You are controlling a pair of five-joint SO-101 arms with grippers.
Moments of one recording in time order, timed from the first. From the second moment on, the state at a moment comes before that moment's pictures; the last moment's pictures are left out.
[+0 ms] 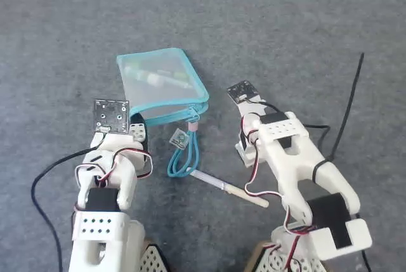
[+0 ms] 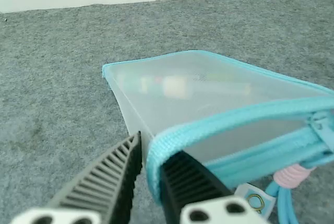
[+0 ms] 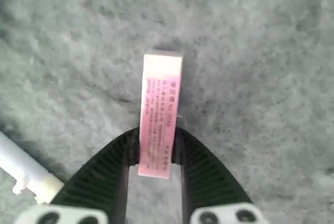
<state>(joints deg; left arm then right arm) -5.5 -73.3 84.9 31.5 1.5 -18.0 -4.0 42.5 54.6 11.9</state>
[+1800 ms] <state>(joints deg) -5.5 -73.3 84.9 31.5 1.5 -14.2 -7.5 45.1 57.7 12.9</state>
